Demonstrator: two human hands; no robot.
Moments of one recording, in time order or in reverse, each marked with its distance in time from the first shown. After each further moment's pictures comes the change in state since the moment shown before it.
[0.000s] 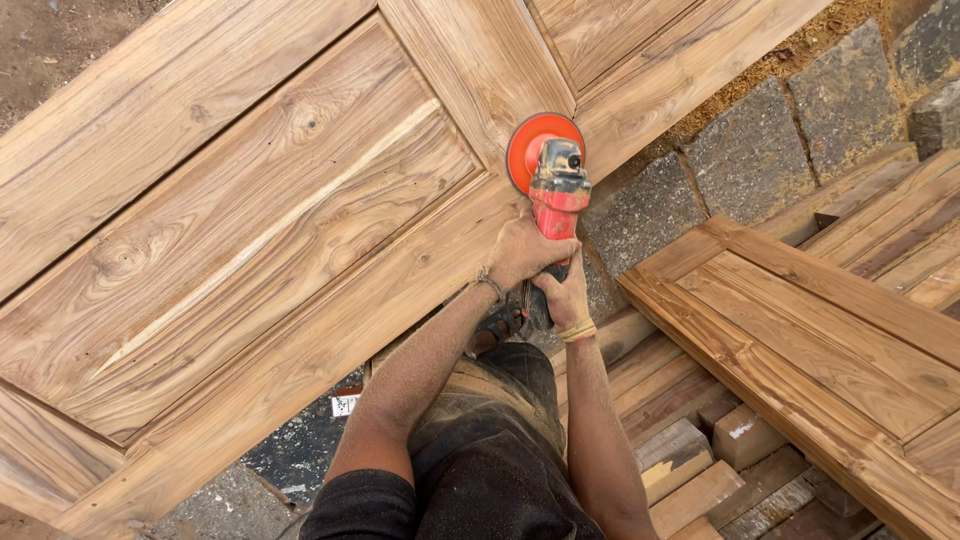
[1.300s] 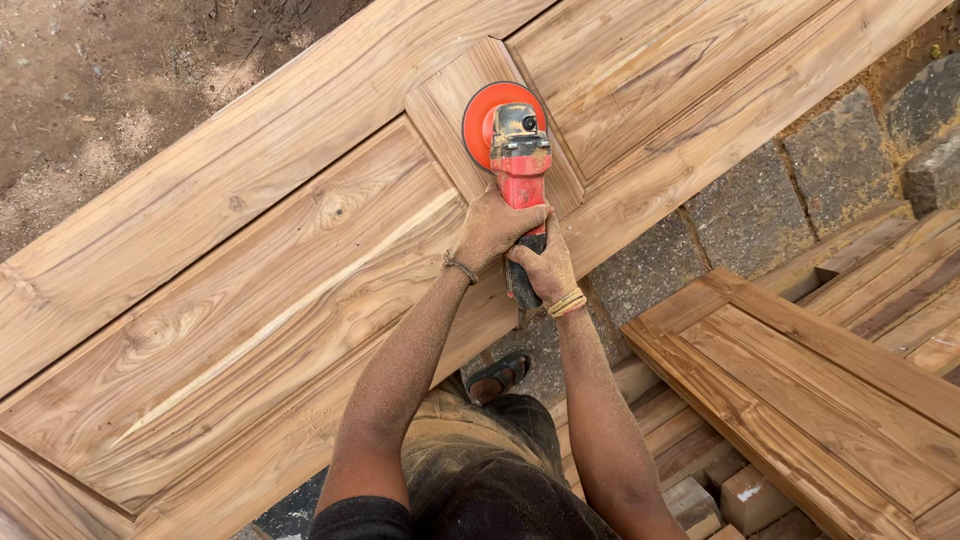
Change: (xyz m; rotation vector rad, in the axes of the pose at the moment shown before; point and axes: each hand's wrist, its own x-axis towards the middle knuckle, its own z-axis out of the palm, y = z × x) left_hand 0.087 0.039 -0.145 -0.135 0.215 0.040; right_hand 0.129 -0.134 0.085 -0.027 -0.168 0.025
